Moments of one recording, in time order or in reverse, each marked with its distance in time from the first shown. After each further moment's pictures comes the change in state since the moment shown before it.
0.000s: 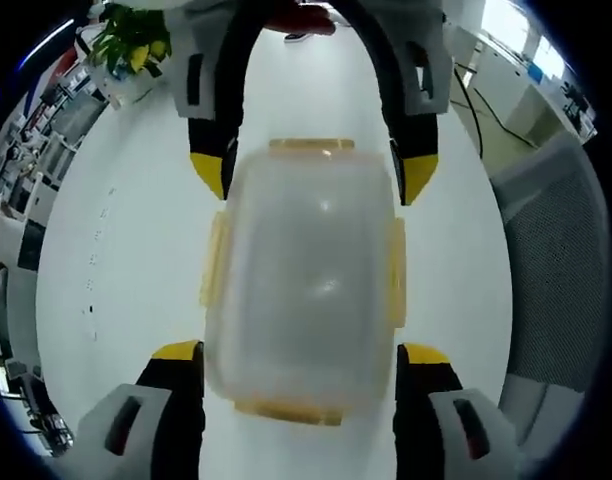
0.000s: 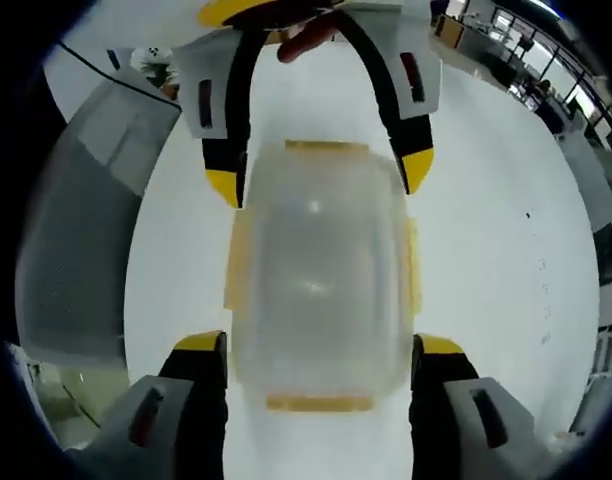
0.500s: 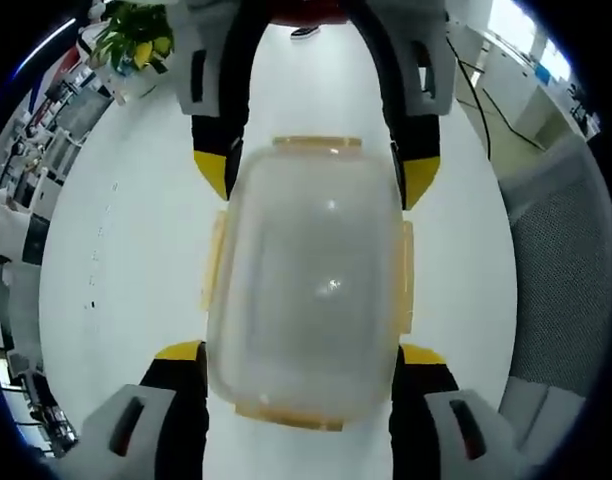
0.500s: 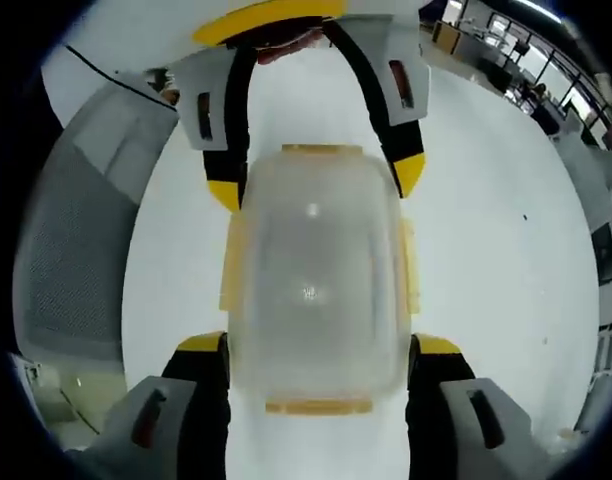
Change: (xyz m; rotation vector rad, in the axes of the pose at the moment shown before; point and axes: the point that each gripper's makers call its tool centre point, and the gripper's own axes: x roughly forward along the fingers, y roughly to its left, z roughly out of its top) left arm 0.000 0.000 0.000 -0.025 0.016 0.023; right arm 0.001 0.004 0.001 0.016 -0.052 0.010
